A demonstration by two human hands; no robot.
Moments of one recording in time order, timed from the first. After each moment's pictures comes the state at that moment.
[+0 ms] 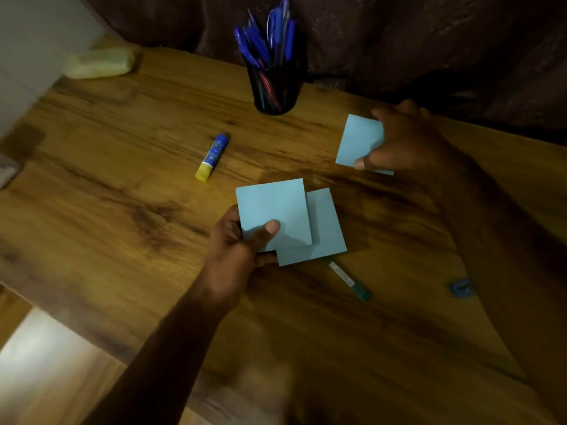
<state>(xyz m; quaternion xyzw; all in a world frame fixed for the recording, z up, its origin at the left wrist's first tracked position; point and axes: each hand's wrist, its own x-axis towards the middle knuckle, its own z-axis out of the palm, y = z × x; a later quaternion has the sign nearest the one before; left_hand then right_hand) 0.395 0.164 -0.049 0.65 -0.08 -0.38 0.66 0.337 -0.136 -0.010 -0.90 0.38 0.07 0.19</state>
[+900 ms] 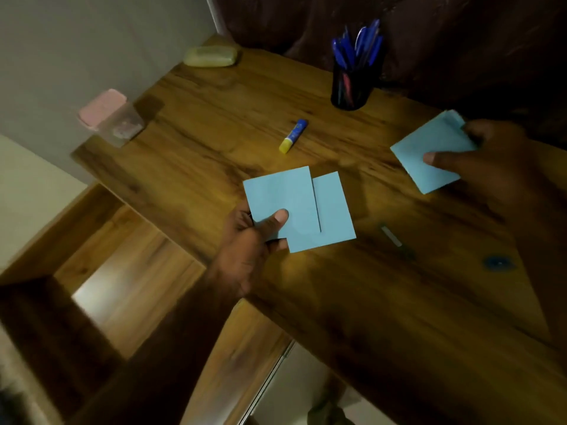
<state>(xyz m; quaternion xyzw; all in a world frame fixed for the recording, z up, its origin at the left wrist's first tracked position) 0.360 0.276 0.005 0.61 -0.02 -0.32 0.72 0.263 -0.053 0.036 -0.80 0.36 -0.16 0.45</state>
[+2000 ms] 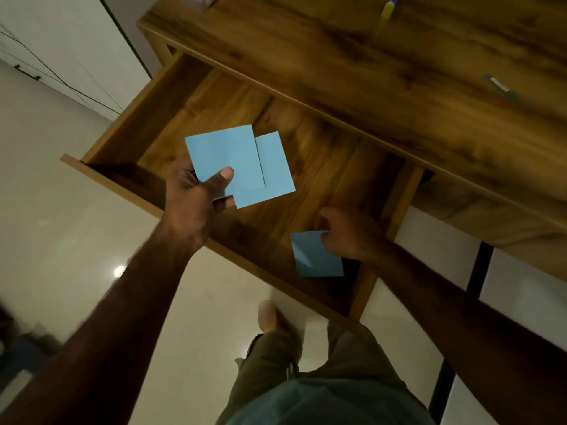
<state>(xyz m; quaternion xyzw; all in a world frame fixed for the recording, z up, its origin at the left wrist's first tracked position) 0.382 0.665 -0.012 0.66 -0.07 -0.27 0.69 0.226 0.469 -0.054 -0.89 0.27 0.22 0.29</state>
